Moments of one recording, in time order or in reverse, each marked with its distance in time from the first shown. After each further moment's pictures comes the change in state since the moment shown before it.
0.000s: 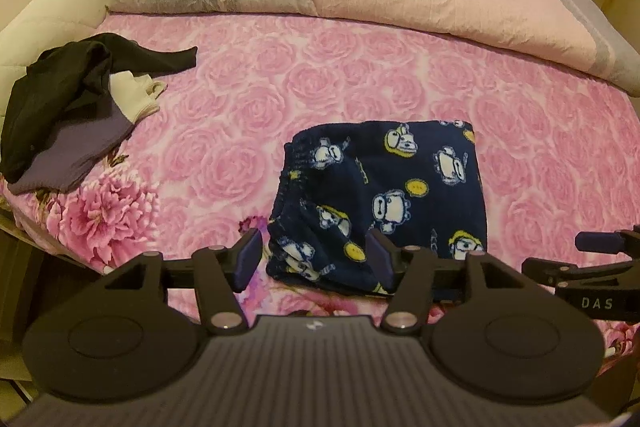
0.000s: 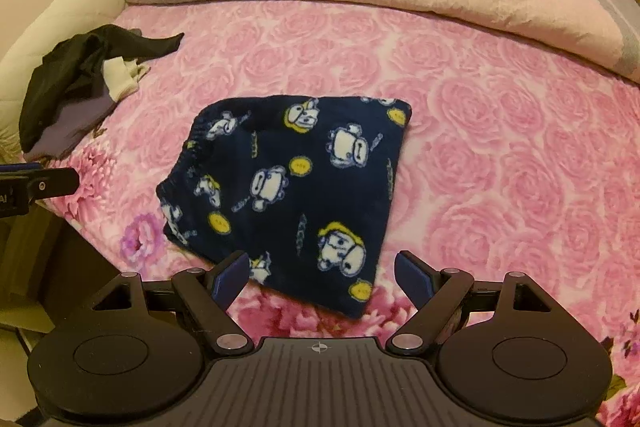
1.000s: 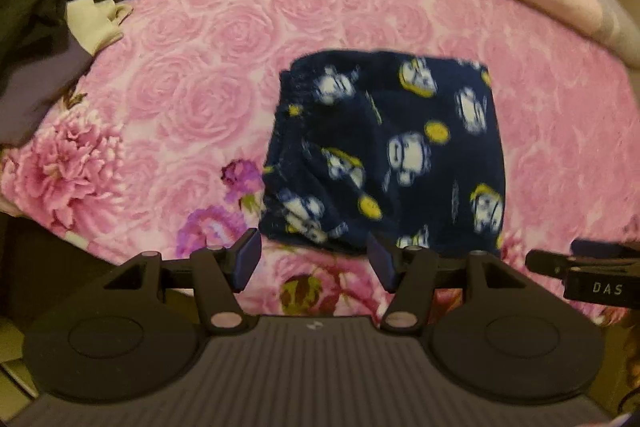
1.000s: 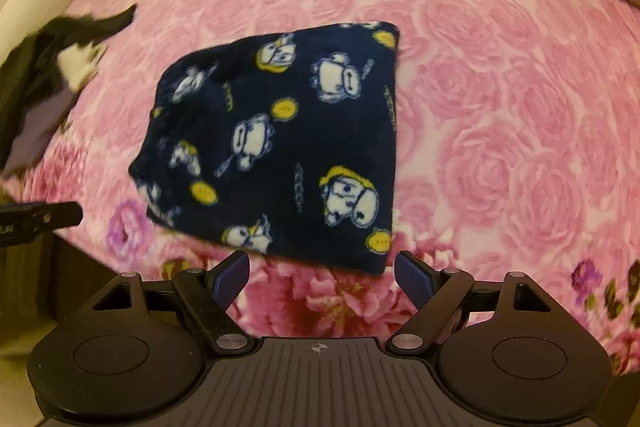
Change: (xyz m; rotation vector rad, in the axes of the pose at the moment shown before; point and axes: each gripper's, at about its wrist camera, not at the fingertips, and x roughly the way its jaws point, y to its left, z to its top) left arm 0.082 0.050 0.001 -0.029 0.234 -0.147; right arm 0.055 0.000 -0.001 0.208 0.160 -0.045
